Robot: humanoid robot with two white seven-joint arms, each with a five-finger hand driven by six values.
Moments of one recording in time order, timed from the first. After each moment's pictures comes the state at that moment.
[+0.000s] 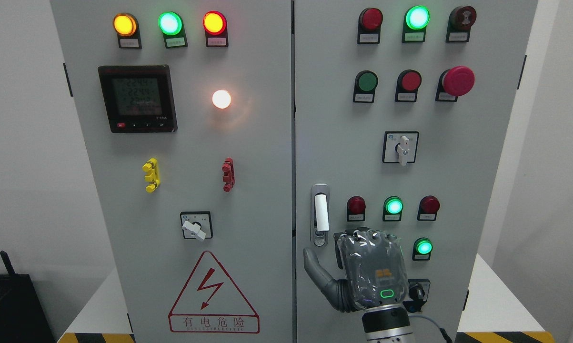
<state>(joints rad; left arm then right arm) -0.05 -0.04 0.00 0.00 0.12 -0.12 -0.14 -0.41 0.14 0.24 -1.76 1.52 0.11 -0.11</state>
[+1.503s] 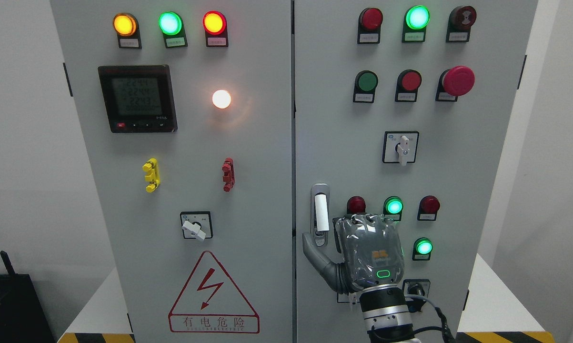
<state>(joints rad) -0.05 -0.04 0.00 0.00 0.12 -0.12 -0.14 -0.48 0.15 0.23 -1.70 1.52 0.12 -0.08</state>
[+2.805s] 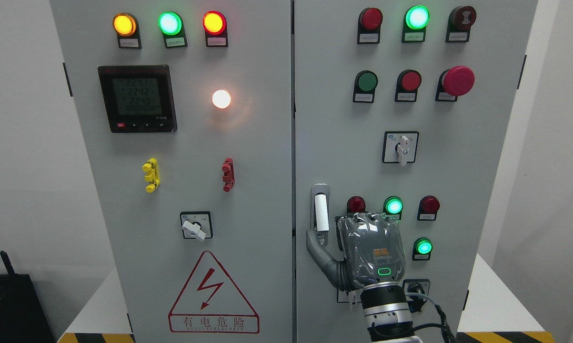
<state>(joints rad) -0.05 -0.04 0.00 0.00 0.12 -0.12 -0.14 -0.49 0.15 0.23 -1.69 1.52 0.14 -0.08</state>
